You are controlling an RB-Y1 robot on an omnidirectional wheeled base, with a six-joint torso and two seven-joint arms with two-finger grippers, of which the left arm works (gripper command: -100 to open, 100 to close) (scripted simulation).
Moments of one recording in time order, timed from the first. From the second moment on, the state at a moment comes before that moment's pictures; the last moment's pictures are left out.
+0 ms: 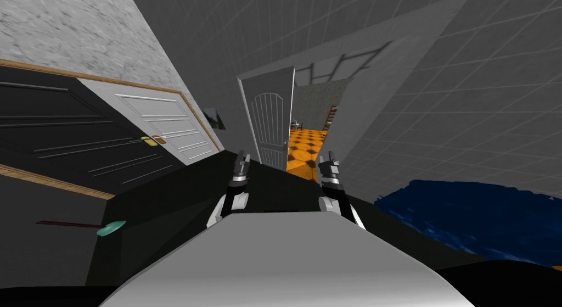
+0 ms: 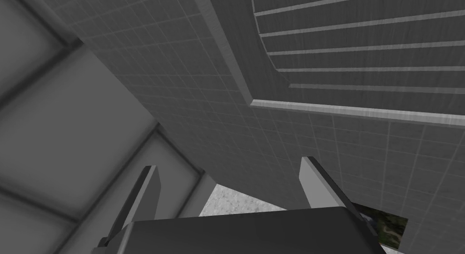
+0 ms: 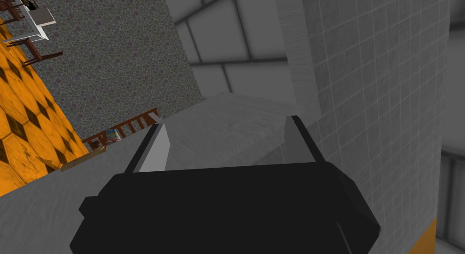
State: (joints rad) arm 0.32 0.07 -0.01 -2.01 -0.11 -0.58 0.05
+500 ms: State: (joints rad) arm 0.26 0.08 -0.03 -1.89 -0.10 -0.55 0.06
